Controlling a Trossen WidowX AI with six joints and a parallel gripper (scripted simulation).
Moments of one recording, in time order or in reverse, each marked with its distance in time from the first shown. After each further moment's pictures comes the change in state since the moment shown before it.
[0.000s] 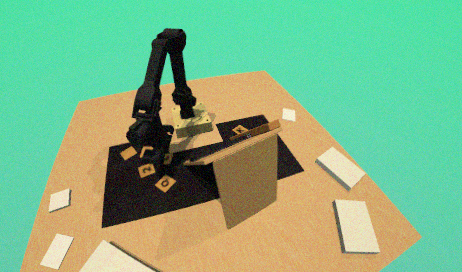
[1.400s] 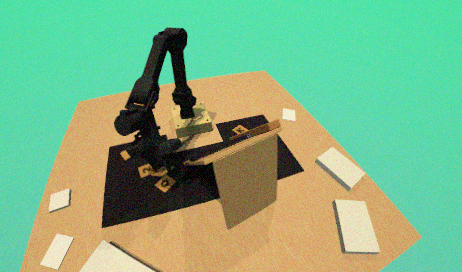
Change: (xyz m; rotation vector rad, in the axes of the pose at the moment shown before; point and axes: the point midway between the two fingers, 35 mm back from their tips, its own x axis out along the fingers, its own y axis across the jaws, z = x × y) arm -0.051 0.092 -0.034 -1.250 -0.045 0.502
